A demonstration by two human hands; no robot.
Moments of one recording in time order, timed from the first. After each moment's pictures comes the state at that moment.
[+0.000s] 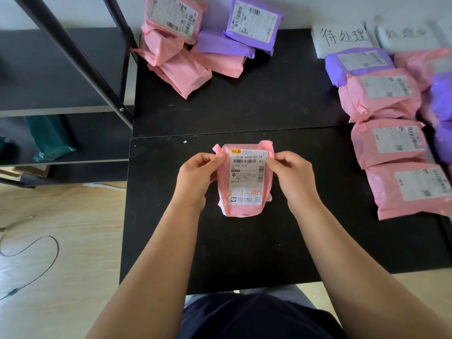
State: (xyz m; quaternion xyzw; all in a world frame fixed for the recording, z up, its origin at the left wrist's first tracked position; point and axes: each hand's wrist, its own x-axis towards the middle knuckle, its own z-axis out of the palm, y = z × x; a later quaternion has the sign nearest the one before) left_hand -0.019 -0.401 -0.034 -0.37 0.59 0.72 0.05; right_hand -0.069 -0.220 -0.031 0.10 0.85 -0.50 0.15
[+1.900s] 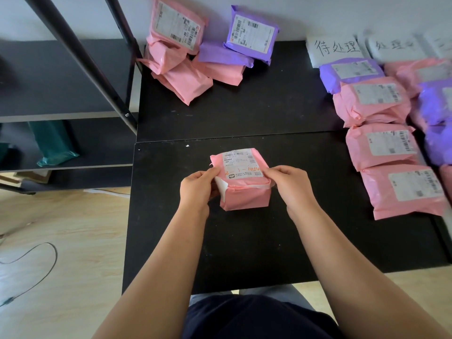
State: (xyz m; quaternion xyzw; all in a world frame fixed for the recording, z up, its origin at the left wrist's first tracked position) left_hand -0.008 -0.396 -0.046 -0.49 0.53 0.69 0.04; right_hand -0.056 -0.226 -0.021 0.19 0.82 -0.50 0.22
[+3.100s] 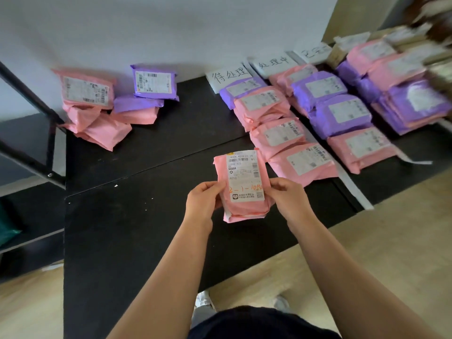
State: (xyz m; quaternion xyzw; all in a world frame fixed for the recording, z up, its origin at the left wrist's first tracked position) left_hand -0.008 -0.213 -0.004 -0.32 0.63 0.69 0.14; right_hand 0.003 -0.035 0.015 0.22 0.79 -0.55 0.13
